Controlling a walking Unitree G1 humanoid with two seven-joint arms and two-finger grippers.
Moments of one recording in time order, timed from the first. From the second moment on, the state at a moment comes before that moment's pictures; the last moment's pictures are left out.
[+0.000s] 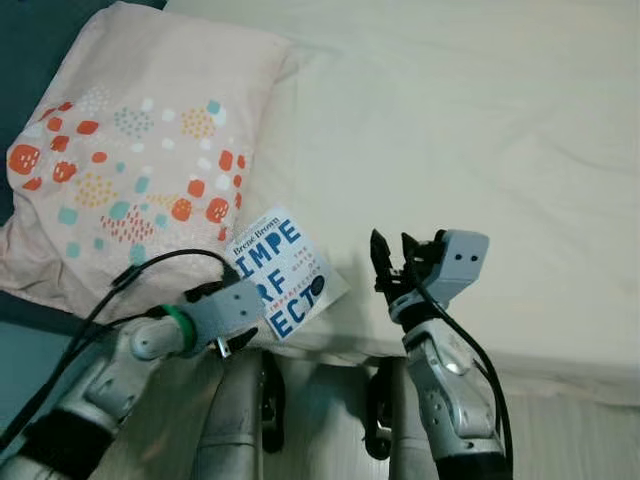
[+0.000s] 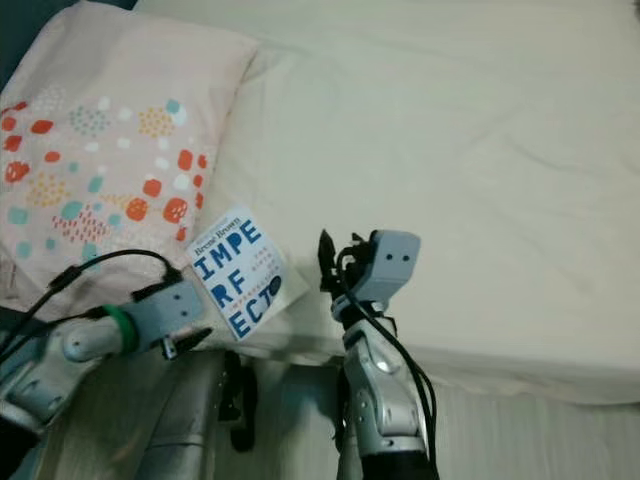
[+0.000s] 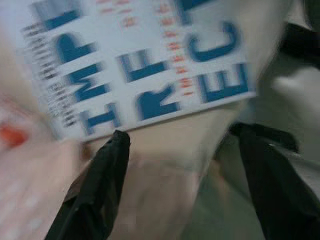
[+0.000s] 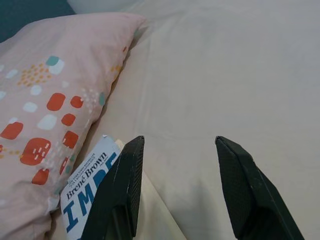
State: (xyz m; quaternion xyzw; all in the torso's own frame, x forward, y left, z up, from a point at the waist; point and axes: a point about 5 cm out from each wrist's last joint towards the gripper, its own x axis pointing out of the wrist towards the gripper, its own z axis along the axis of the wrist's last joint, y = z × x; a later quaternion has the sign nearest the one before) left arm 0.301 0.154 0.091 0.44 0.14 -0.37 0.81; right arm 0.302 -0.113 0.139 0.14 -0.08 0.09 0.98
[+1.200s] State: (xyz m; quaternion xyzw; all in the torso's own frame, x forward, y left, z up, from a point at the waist) left arm 0.293 0.063 0.024 0.57 0.11 -0.48 0.66; right arm 0.298 -0.117 0.140 0.14 -0.08 0.08 0.98
